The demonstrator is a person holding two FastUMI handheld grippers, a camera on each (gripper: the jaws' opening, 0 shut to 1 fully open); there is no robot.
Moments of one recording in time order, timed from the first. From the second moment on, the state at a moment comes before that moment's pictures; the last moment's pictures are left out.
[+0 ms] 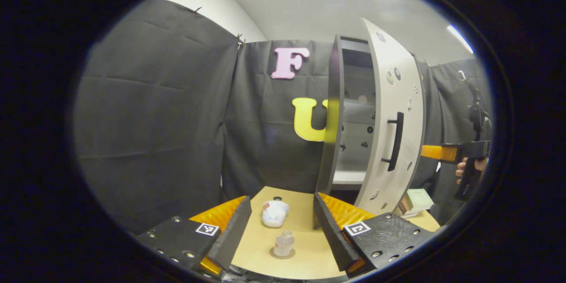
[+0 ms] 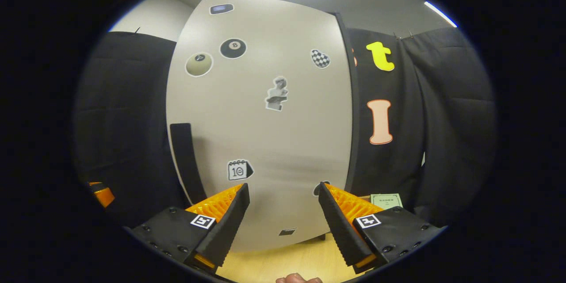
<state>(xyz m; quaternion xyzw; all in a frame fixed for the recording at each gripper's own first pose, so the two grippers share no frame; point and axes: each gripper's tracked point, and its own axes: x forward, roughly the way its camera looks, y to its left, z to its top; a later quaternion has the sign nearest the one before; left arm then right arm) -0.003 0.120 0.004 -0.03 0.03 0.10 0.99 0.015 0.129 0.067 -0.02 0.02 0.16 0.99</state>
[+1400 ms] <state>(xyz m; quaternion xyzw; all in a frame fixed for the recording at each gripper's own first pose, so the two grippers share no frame) 0.104 0.017 0.037 -0.04 0.00 -0.05 1.00 0.025 -0.107 0.026 -0.01 0.02 -0.08 1.00</state>
